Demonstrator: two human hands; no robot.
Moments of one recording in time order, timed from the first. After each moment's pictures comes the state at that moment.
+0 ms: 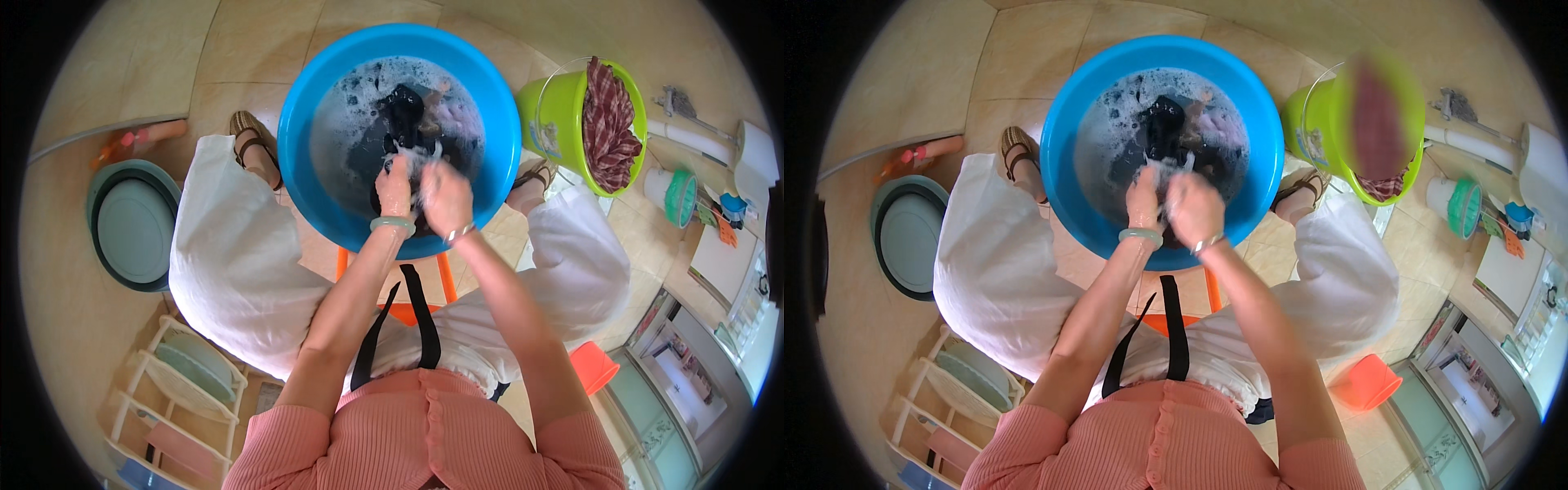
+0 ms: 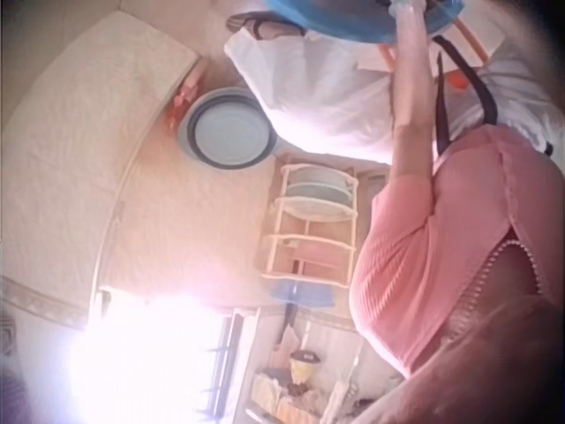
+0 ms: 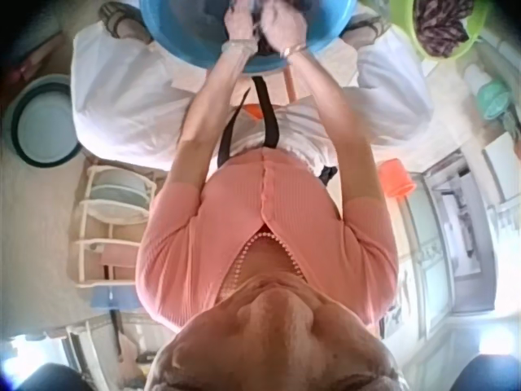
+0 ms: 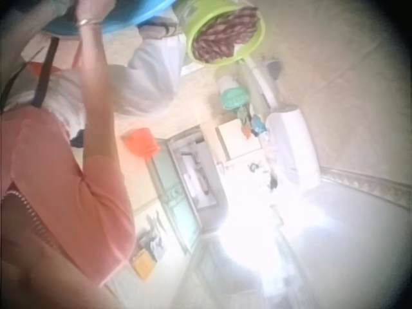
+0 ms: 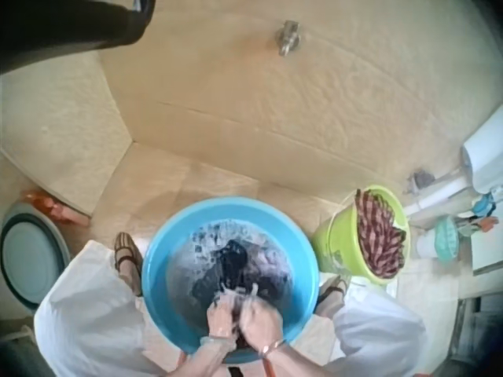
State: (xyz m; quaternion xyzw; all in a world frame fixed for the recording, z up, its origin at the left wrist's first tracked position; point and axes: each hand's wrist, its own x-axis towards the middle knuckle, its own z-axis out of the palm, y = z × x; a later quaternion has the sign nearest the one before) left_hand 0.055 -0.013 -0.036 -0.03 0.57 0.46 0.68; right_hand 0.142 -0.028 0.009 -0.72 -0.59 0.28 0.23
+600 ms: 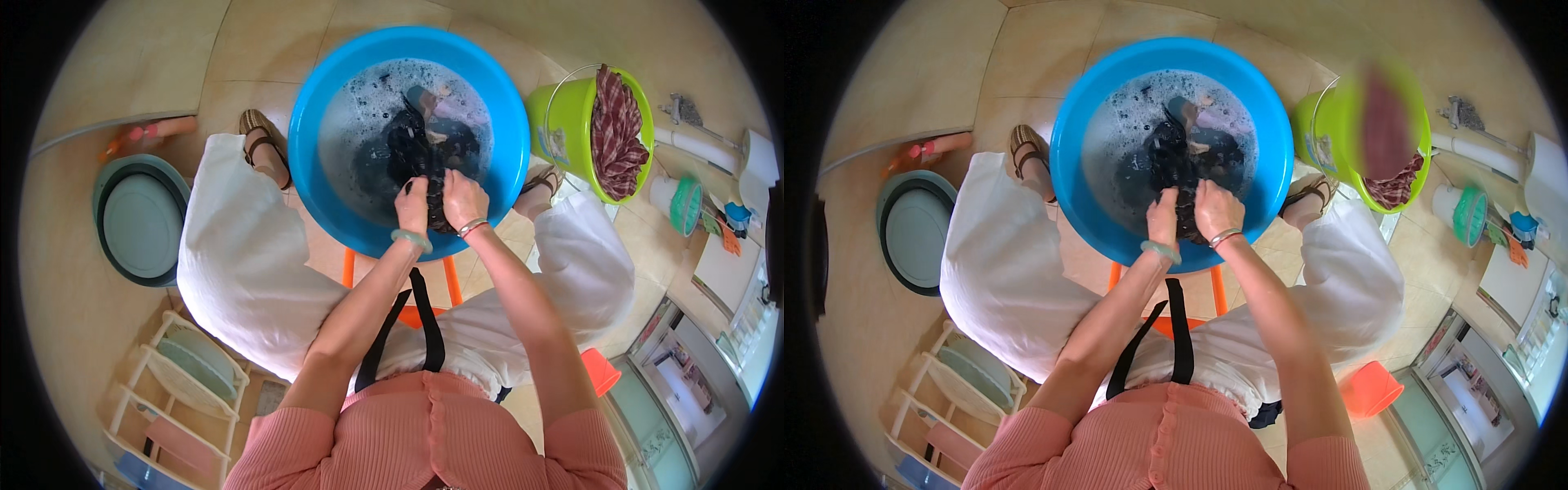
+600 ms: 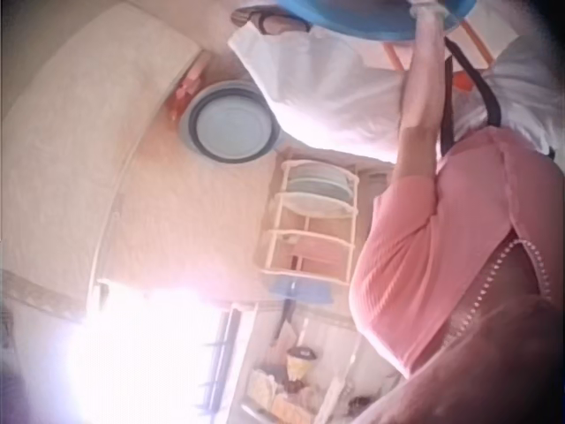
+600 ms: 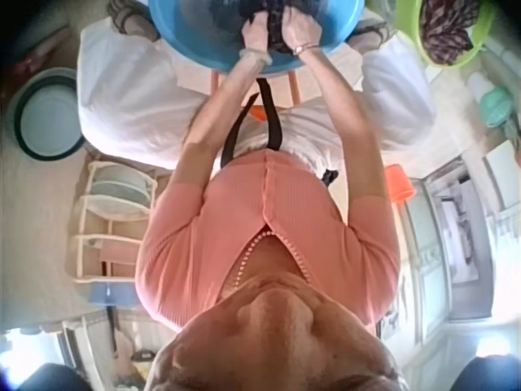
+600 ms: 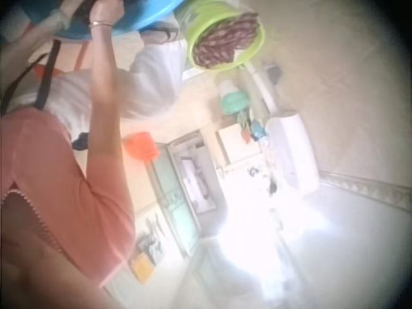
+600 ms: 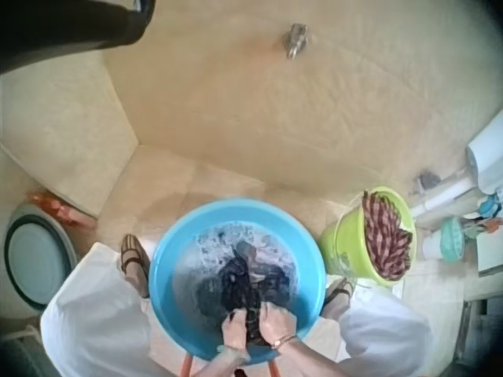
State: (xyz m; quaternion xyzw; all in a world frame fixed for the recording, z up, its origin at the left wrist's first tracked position) left_hand 0.075 -0.039 -0.024 0.01 0.69 0.38 0.62; right_hand 0.171 -0.033 -0.020 -0.77 -0.58 0.26 -0.03
